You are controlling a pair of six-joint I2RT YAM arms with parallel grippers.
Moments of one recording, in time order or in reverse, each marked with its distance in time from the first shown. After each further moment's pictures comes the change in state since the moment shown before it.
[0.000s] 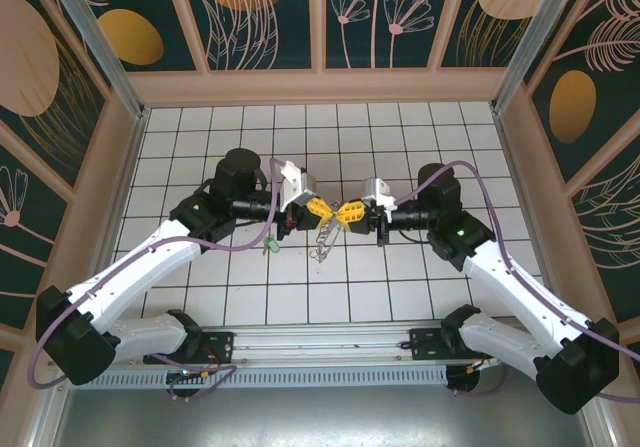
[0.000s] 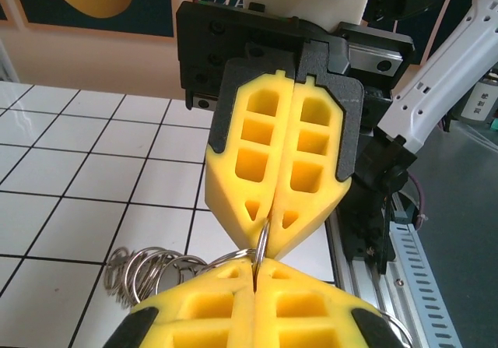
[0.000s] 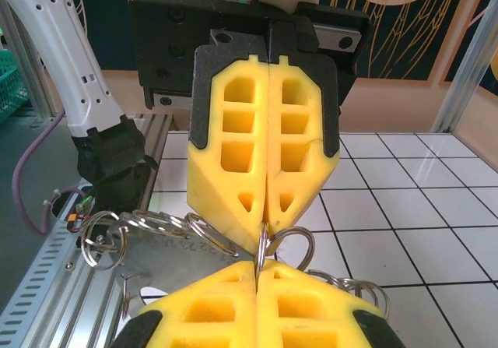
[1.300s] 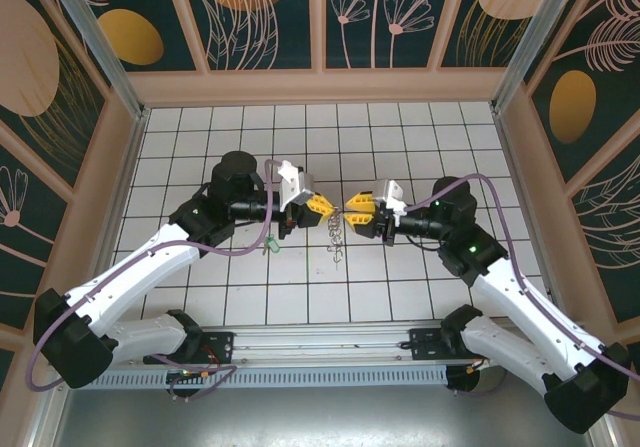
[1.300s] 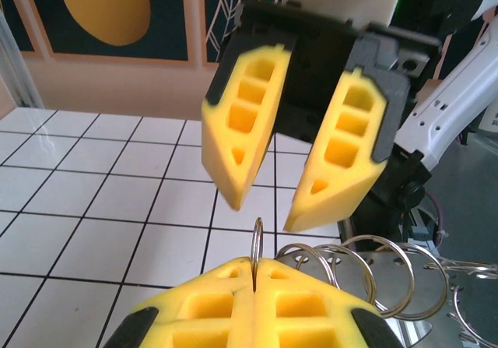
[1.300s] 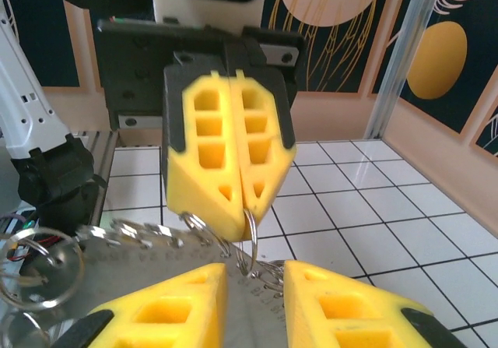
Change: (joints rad) left arm -0.006 -0.023 -0.035 0.092 -0.035 -0.017; right arm 0.015 -0.134 -0.052 0.046 0.176 0.071
